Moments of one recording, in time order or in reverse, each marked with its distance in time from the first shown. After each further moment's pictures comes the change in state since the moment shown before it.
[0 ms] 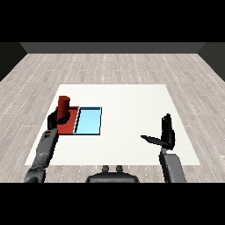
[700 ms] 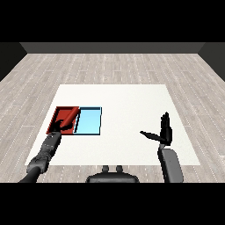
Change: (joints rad) left arm -0.188 -0.002 0.002 0.583 -0.118 0.042 0.040; right arm -0.086 0.003 -0.032 0.153 0.042 -0.034 -0.011
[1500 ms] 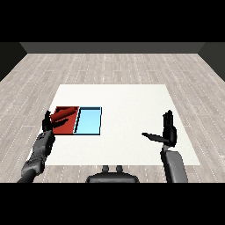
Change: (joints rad) left arm 0.032 0.057 0.208 -0.097 0.192 -0.169 -0.358; right arm 0.032 -0.027 0.005 -0.143 -0.027 0.057 0.017
